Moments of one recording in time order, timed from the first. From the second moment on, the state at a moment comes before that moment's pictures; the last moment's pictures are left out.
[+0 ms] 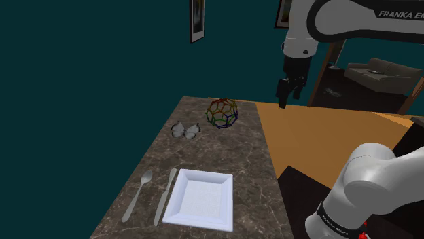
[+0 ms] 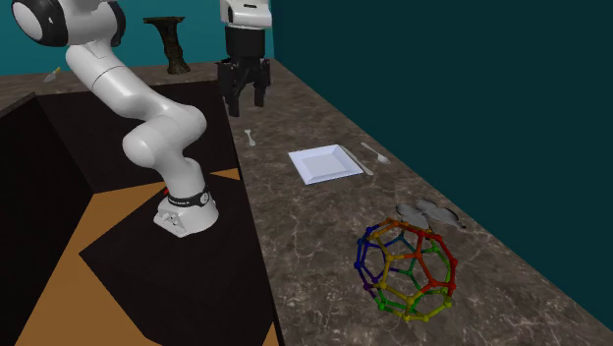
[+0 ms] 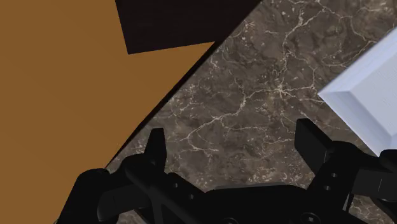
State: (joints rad) arm 0.02 -0.80 0.00 -2.32 -0.10 1.45 0.10
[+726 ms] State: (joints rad) arm 0.05 -0.70 0.16 -2.44 0.00 1.72 0.31
